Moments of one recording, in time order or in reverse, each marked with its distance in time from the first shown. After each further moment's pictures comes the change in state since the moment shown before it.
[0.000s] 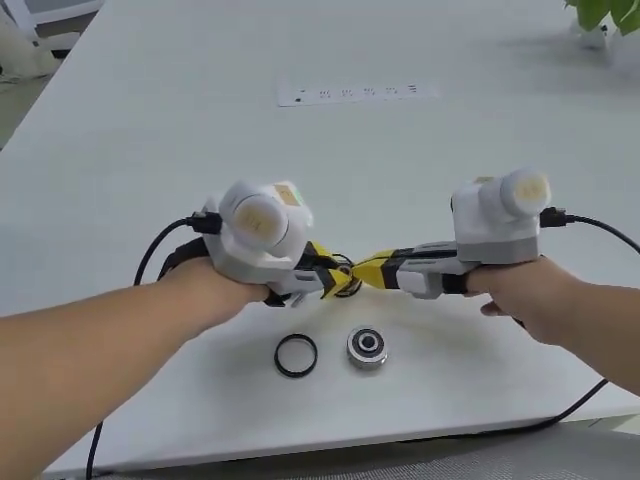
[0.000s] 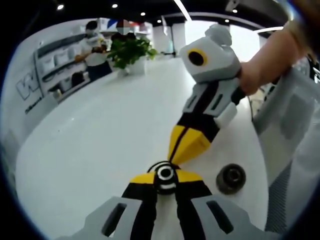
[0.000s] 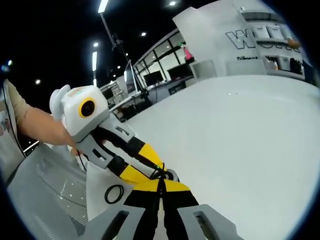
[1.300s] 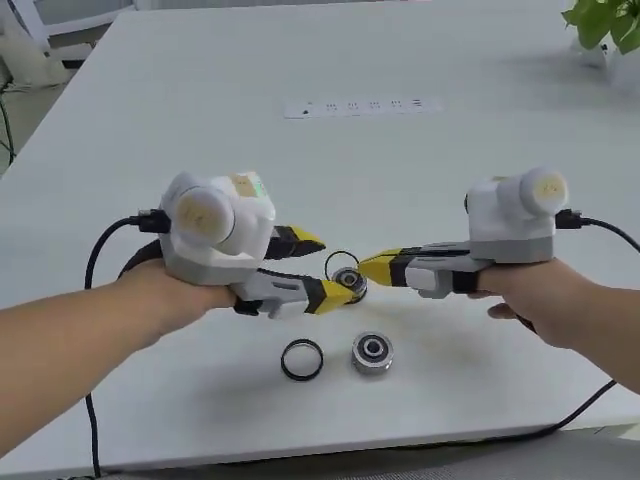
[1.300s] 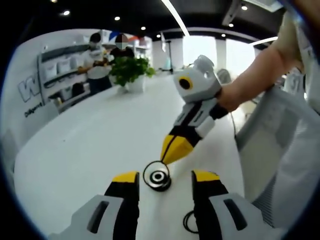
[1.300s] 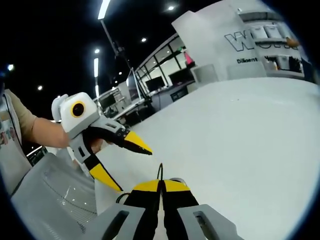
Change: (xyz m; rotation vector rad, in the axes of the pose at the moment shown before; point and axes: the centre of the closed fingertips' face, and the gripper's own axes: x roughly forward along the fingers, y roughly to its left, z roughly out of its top) left arm -0.057 -0.014 0.026 -0.015 -0.143 -0.038; right arm -0.010 0.015 0.018 0.024 -0.048 0.031
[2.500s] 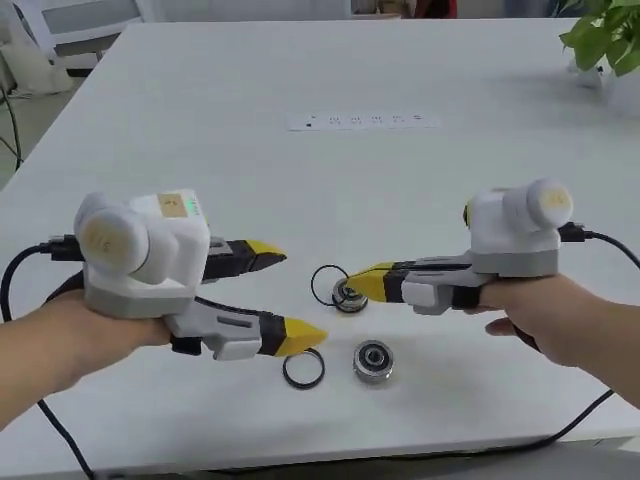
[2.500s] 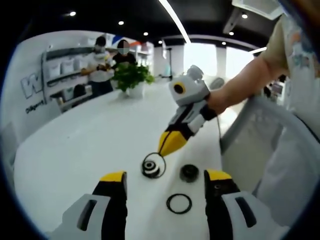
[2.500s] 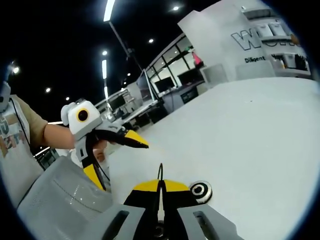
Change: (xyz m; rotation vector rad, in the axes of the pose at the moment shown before) left arm -0.054 -0.019 -0.006 -0.036 -0.050 -0.013; right arm 0.002 0.040 0.006 0.003 -0.003 0.091
